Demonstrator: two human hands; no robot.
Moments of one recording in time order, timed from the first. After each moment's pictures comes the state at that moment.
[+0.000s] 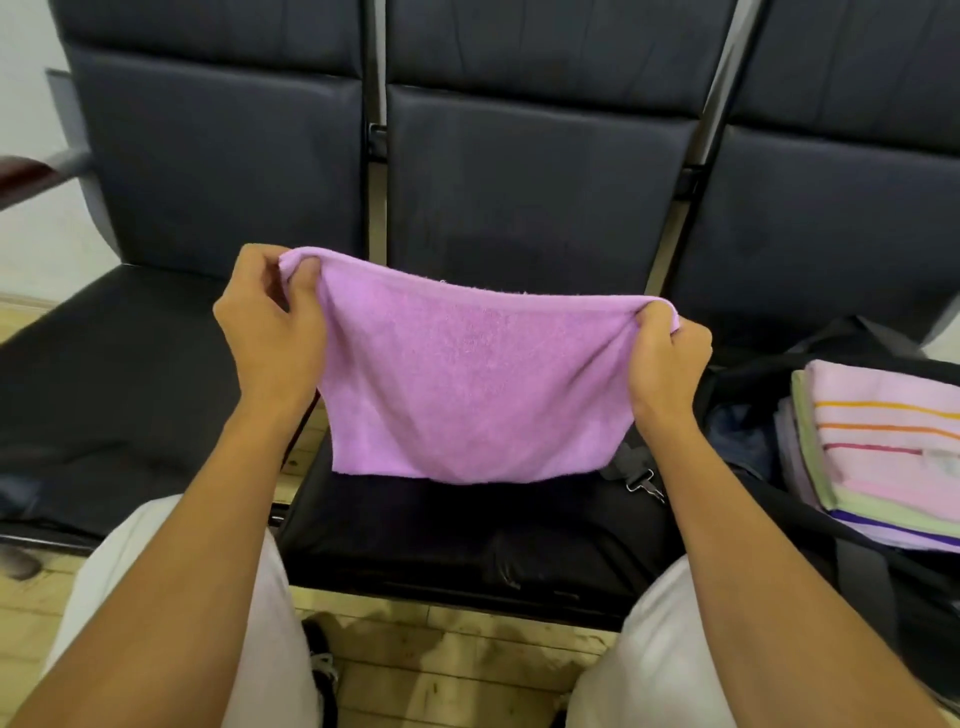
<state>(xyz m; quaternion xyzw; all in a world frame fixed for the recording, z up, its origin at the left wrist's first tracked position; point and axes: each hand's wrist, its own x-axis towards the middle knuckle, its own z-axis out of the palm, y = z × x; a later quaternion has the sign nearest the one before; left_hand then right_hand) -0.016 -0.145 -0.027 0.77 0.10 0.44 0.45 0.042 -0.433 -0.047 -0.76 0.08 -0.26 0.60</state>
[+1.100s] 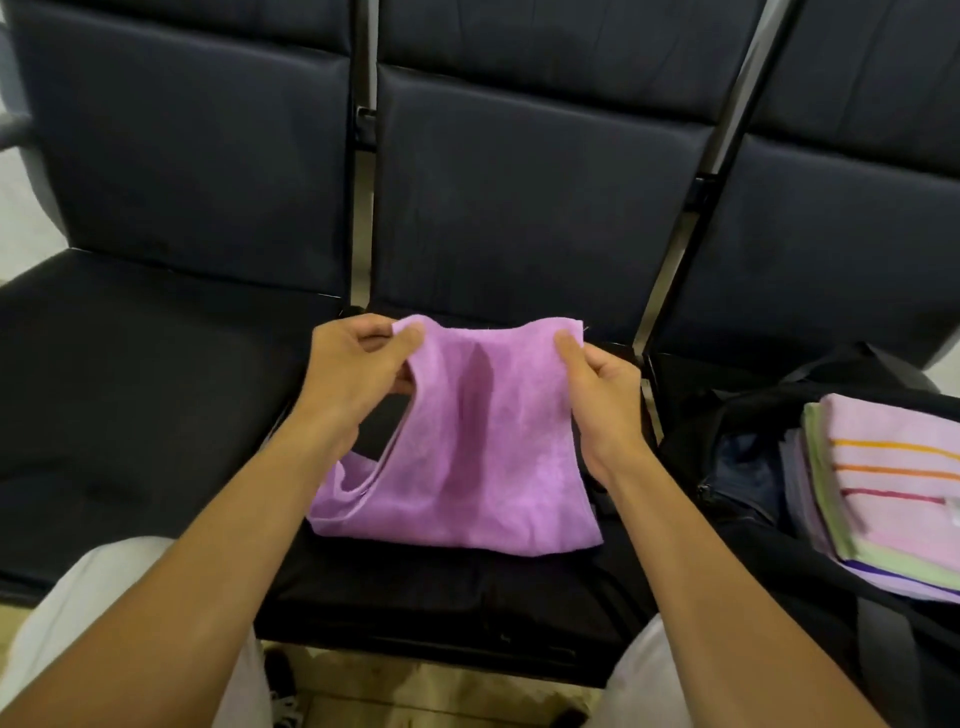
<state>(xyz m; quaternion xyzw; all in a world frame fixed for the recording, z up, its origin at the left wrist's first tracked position) 0.024 -0.188 -0.052 0.73 0.15 0.12 0.66 0.060 -0.391 -0.076 -0.74 0.04 -0.08 0.67</state>
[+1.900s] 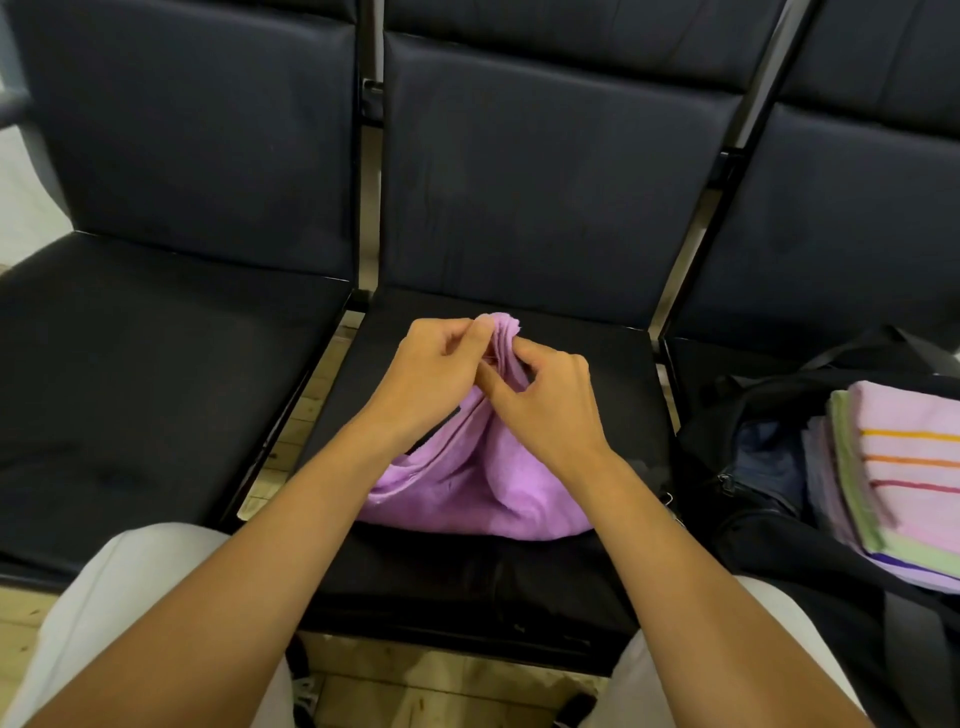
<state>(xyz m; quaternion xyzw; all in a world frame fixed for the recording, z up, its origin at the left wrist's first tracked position) 0.036 -0.217 -0.068 0.81 -0.01 0.06 0.58 0.052 -0.356 -0.092 -0.87 -0.18 -0.12 0.43</state>
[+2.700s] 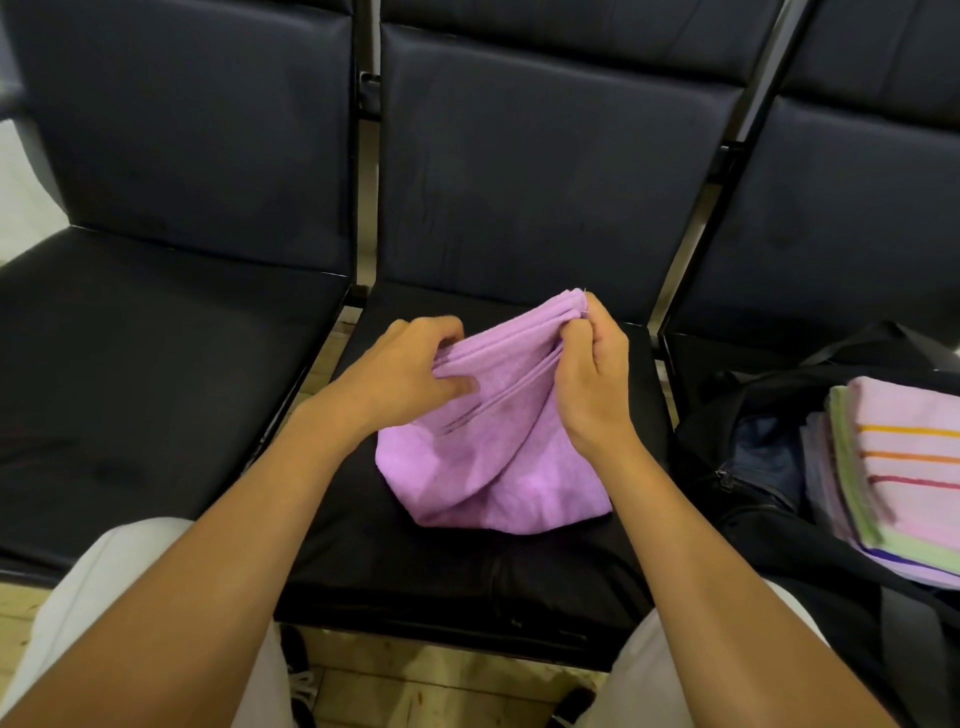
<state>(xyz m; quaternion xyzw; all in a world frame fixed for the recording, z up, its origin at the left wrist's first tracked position) 0.045 -0.190 -0.067 0.93 -0.08 -0.02 0.35 0.060 -0.370 -0.076 -0.74 -0.14 -0.16 0.64</state>
